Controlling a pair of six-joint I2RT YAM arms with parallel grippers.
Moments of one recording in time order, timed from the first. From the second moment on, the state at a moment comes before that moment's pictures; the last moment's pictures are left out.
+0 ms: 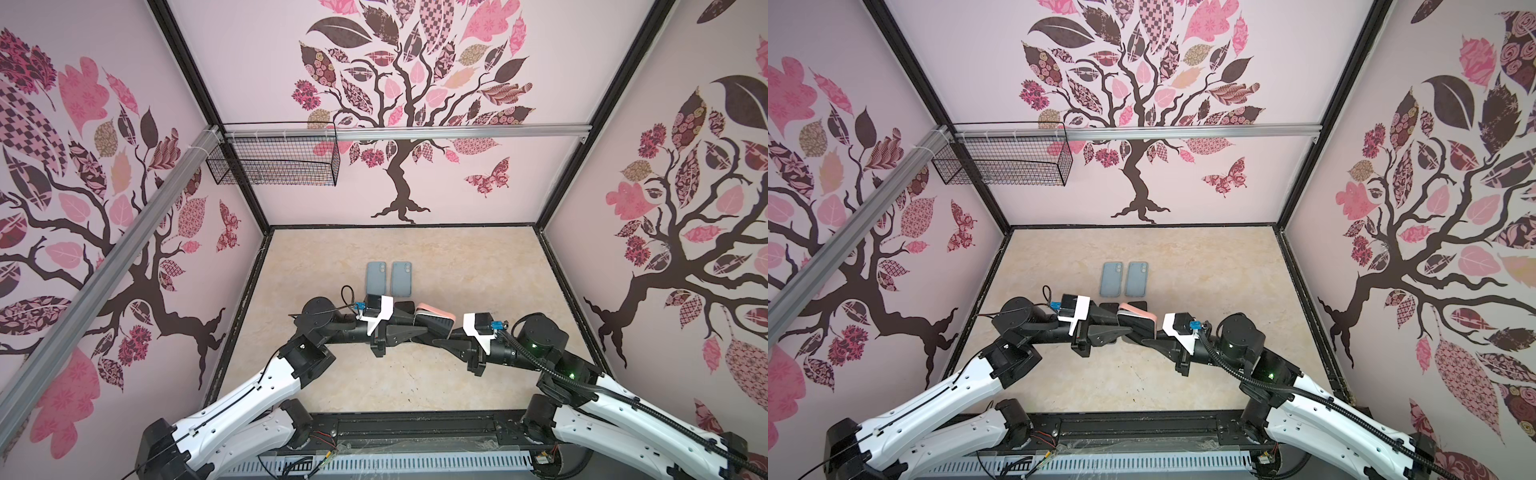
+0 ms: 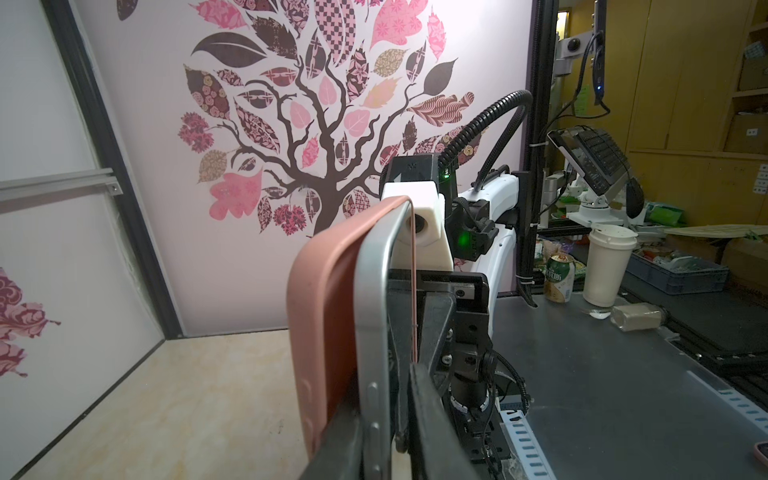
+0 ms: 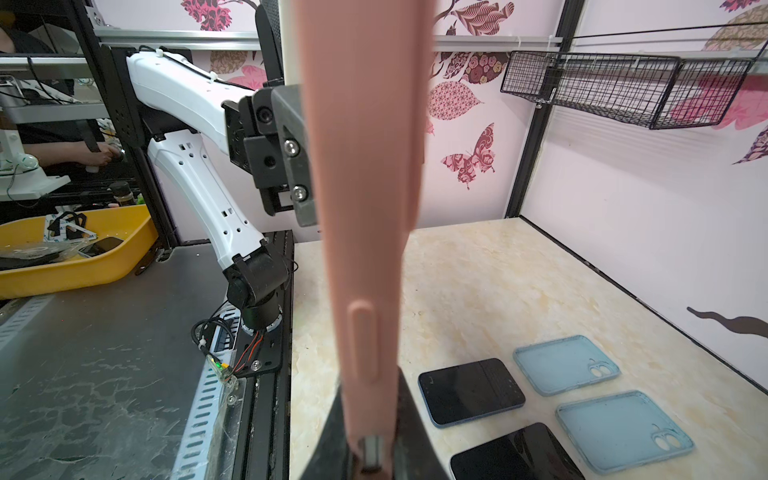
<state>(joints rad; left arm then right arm) -0.80 0.93 0.71 0.43 0.81 -0.05 0.91 0.64 0.63 -0.01 -0.42 -0.05</state>
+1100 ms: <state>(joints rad) -0.79 0.85 0.69 -0.07 0.49 0.27 0.91 0.74 0.78 -0.22 -0.13 0.04</state>
